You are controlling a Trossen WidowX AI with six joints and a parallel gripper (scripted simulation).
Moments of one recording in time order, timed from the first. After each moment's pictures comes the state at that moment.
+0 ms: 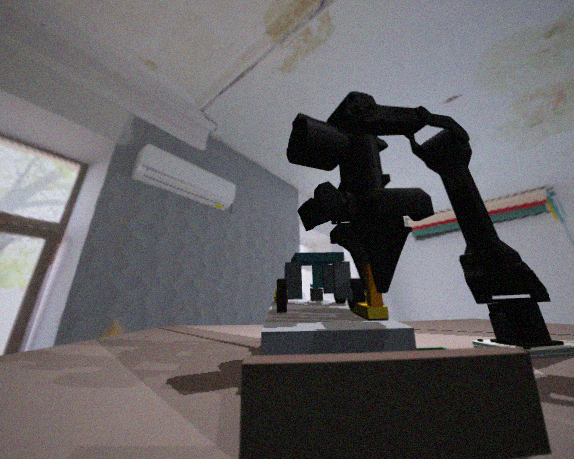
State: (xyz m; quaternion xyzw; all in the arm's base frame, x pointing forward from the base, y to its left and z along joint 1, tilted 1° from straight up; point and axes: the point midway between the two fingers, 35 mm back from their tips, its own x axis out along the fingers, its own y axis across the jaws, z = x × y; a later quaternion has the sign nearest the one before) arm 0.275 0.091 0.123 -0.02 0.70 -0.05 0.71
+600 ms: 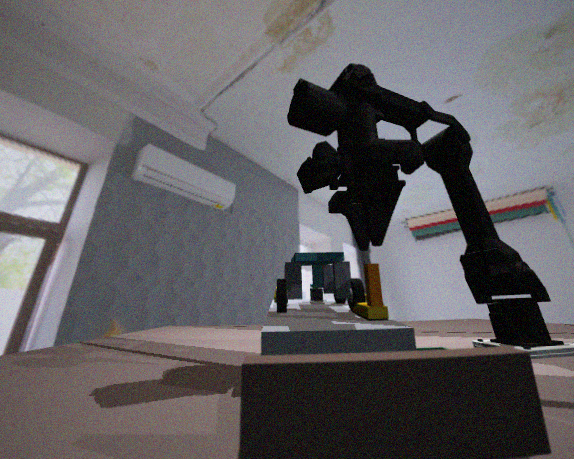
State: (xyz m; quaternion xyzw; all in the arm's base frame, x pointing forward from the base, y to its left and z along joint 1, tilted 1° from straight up) arm 0.275 0.097 0.175 -0.02 0.70 -0.05 0.72
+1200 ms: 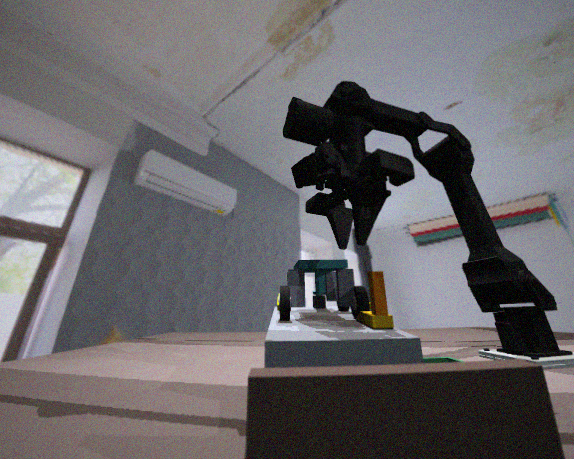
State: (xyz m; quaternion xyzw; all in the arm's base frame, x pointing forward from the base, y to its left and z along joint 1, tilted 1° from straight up) arm 0.291 0.071 0.194 -0.14 0.67 0.07 0.72
